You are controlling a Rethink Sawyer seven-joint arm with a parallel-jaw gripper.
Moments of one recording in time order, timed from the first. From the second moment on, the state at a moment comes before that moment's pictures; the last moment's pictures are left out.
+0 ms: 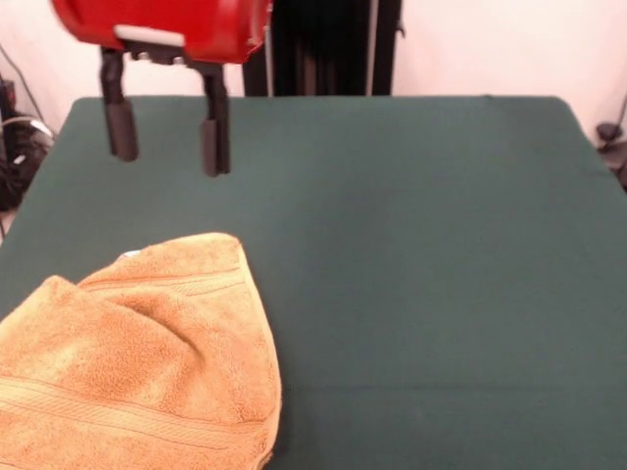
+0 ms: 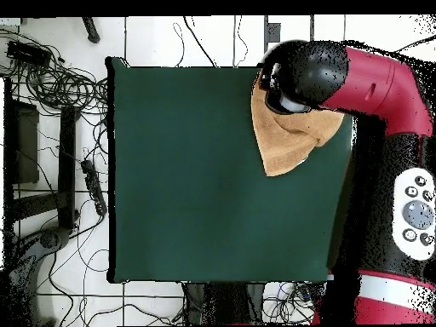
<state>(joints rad) -0.32 -0.56 0.12 0.96 -0.15 1.02 1.79</state>
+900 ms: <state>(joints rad) -0.30 -0.51 0.07 1.09 -0.12 0.66 1.84</state>
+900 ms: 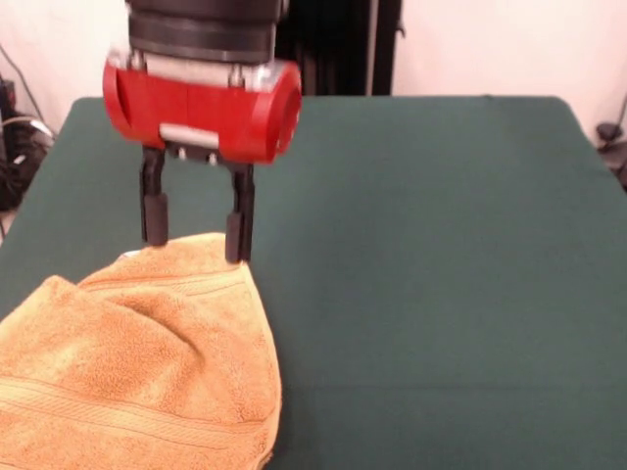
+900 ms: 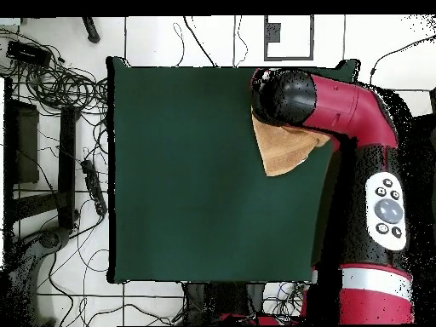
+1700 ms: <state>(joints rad) -0.30 -0.42 0.06 1.32 -0.11 0.46 1.84</state>
